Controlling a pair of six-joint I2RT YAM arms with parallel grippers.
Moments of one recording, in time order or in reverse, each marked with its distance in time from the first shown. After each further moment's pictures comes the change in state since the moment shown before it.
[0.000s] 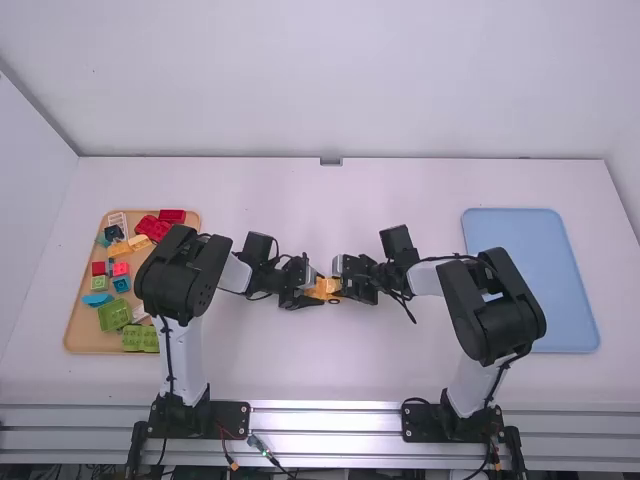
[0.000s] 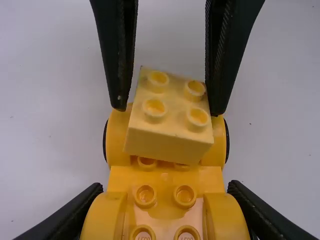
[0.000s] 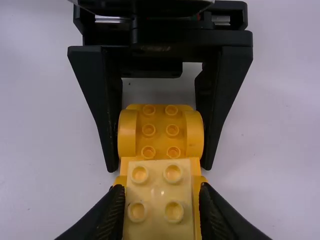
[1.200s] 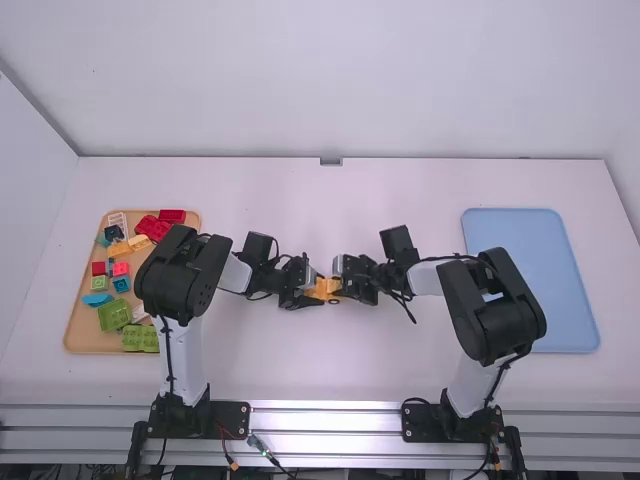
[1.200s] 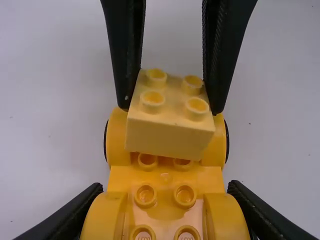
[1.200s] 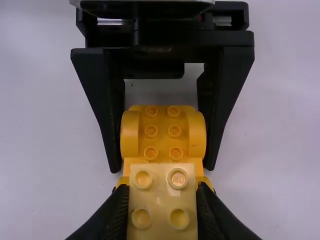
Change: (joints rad) left arm 0.000 0.000 0.000 -0.001 0.000 0.003; right arm 0.000 0.000 0.000 -0.013 -0.007 0.006
